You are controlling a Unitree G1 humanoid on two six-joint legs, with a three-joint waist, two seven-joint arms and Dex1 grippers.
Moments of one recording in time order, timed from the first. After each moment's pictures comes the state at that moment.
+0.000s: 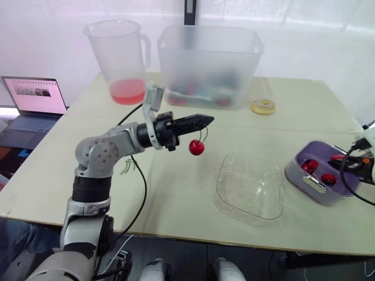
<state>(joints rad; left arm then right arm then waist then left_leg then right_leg) -0.82 0.34 0.09 -0.05 -0.99 0.98 -0.84 -0.18 -1.22 -0.34 0.20 0.46 0.72 0.81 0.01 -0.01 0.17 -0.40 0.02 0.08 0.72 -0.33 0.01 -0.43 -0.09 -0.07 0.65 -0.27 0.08</state>
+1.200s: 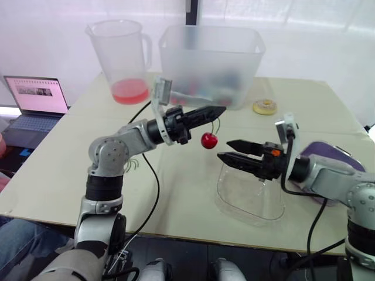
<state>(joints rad) -0.85 0.23 0.11 -0.04 -1.04 0.97 -0.74 -0.43 -0.66 -0.31 -0.47 1.30 1.12 0.39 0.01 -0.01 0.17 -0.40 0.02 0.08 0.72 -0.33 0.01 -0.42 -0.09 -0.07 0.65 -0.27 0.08</state>
